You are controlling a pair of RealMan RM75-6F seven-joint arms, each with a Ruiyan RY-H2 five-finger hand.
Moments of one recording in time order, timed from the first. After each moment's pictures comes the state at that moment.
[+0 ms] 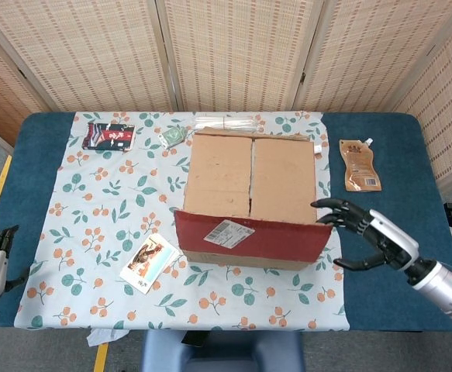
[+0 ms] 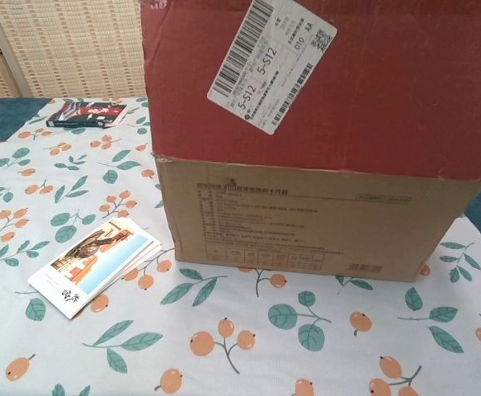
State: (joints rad) left arm -0.17 -1.20 -0.10 -1.51 1.21 1.30 0.15; right arm 0.60 -0.70 -0.13 -1.78 -1.85 1.30 1.67
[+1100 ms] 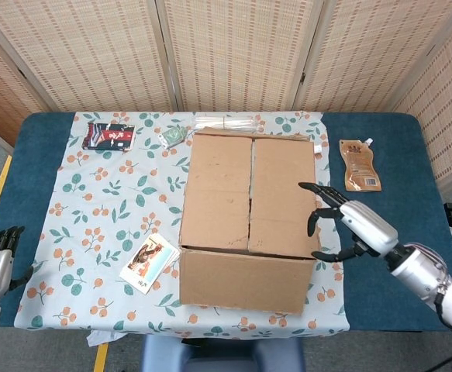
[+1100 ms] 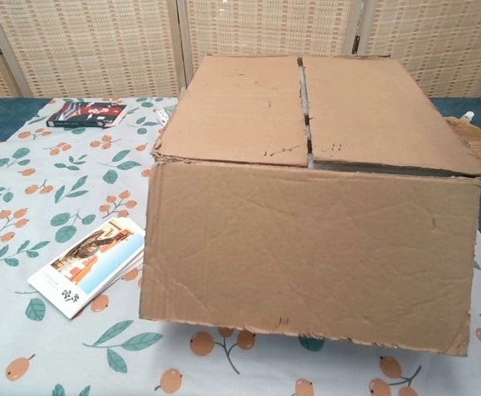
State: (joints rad) left arm -0.20 -1.19 -0.10 -1.50 1.18 1.22 0.16; right arm 0.66 -0.71 0.01 -1.89 -1.68 1.11 0.81
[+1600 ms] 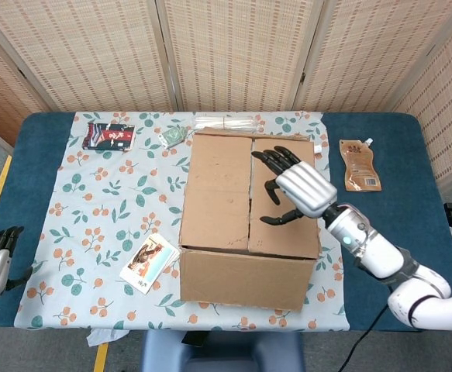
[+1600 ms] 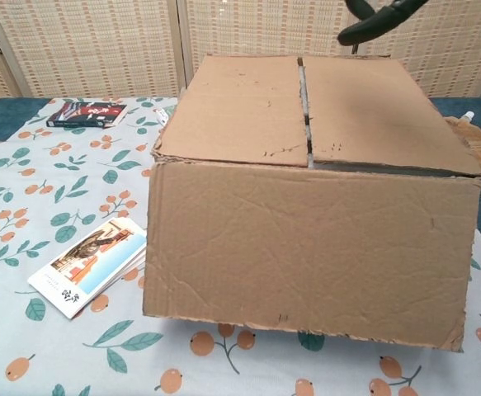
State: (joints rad) left arm -0.20 -1.16 -0.09 -1.49 1.21 1.20 0.06; right arm 0.89 -0.97 0.20 -1.80 -1.31 0.87 -0.01
